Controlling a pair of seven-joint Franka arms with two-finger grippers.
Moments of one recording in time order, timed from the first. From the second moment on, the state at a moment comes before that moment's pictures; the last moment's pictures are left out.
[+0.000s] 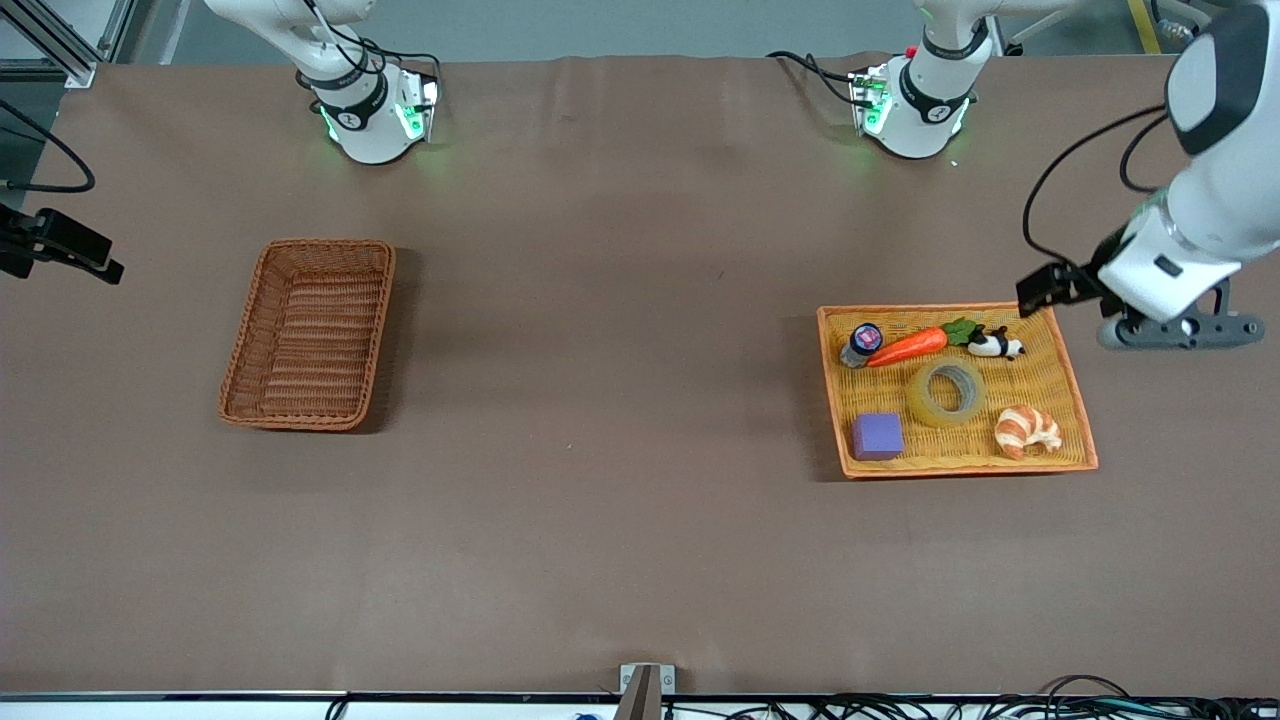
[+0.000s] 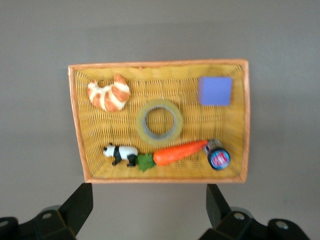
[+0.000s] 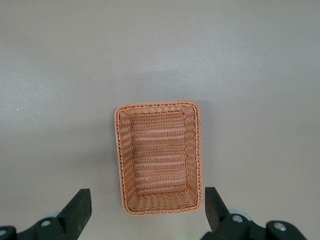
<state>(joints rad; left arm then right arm) -0.01 0.05 -0.07 -1.78 0.02 1.80 -0.09 -0.03 0.04 -0.04 -1.47 0.00 1.50 0.02</state>
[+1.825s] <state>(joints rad) 0.08 0.44 -0.07 -2.12 0.02 2.49 -0.08 -0.03 0.04 -0.04 -1.47 0.00 1.50 0.02</state>
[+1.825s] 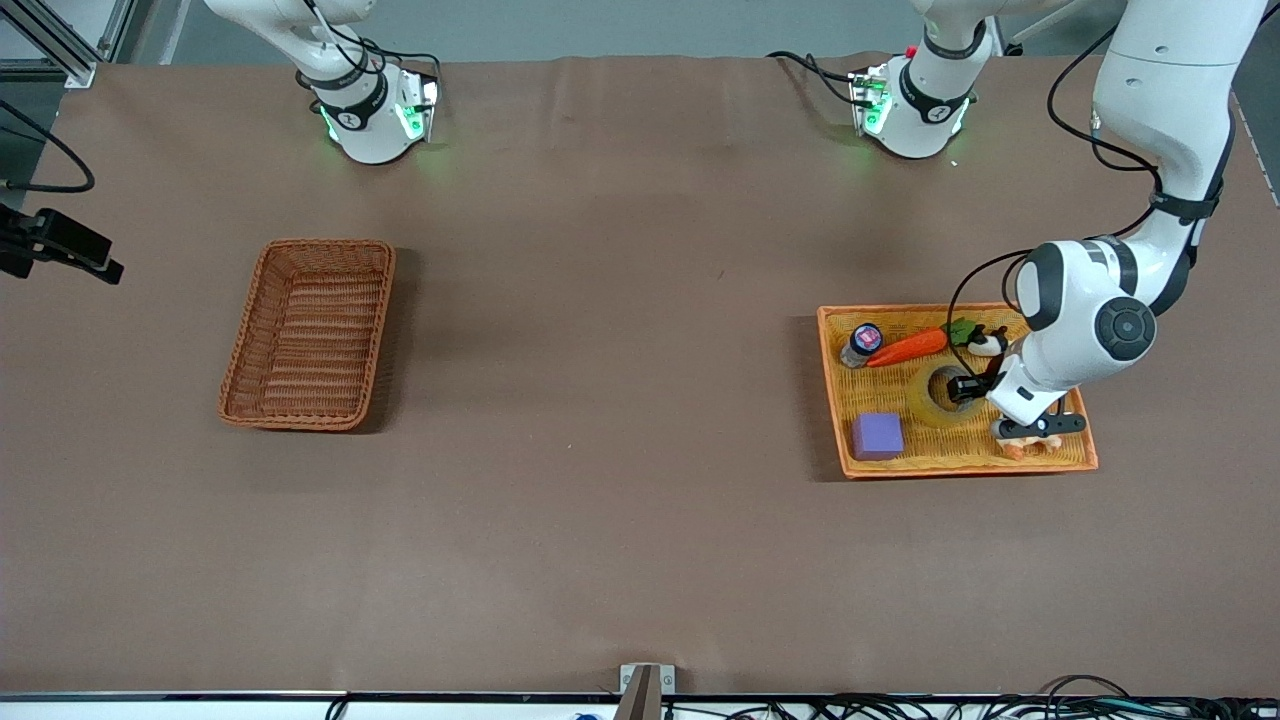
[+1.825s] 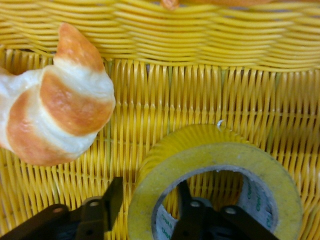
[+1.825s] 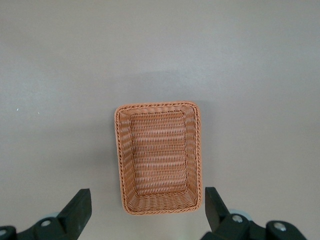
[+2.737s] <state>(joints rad) 0.05 0.23 -0.28 -2.04 0.02 2.33 -0.20 -0.03 0.04 -0.04 -1.47 0.00 1.50 0.02</state>
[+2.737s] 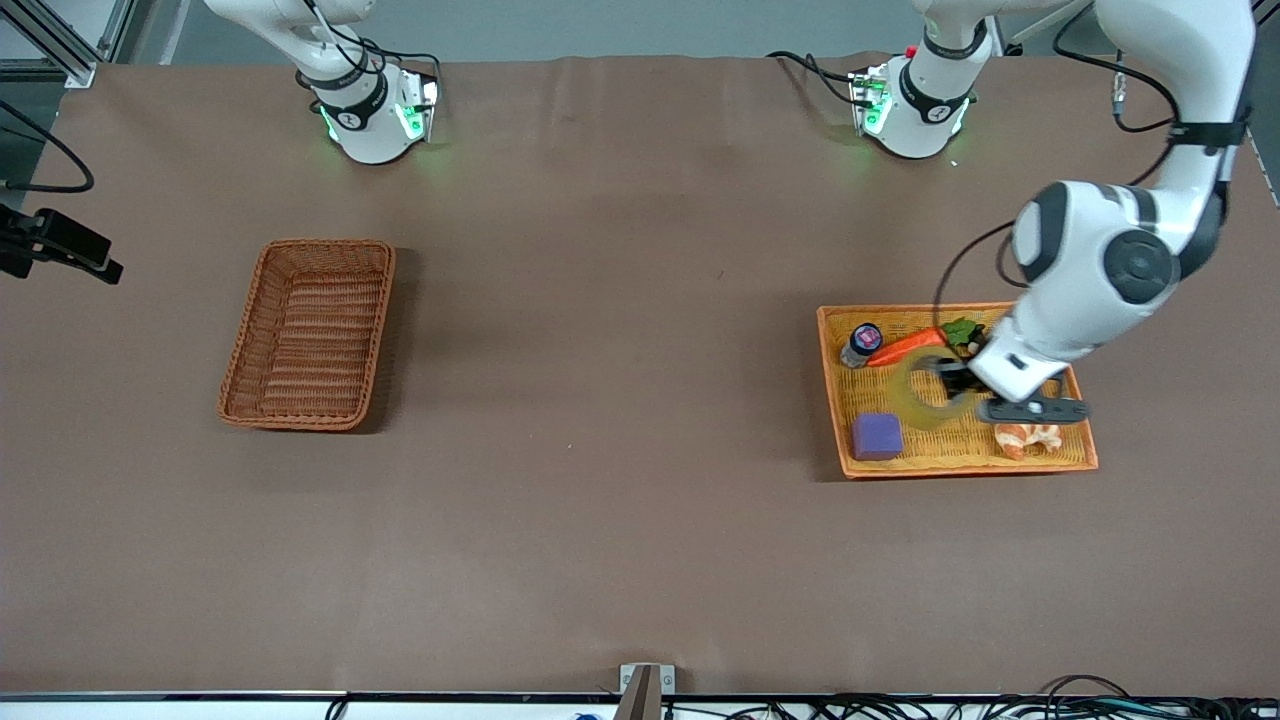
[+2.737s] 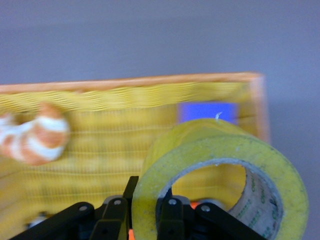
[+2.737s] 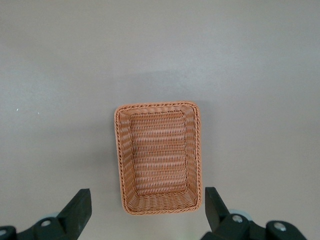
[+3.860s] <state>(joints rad) -0.69 0.78 -0.26 -1.39 0.27 2.16 -1.16 -0.03 0.04 -0.04 -1.47 0.00 1.50 0.02</state>
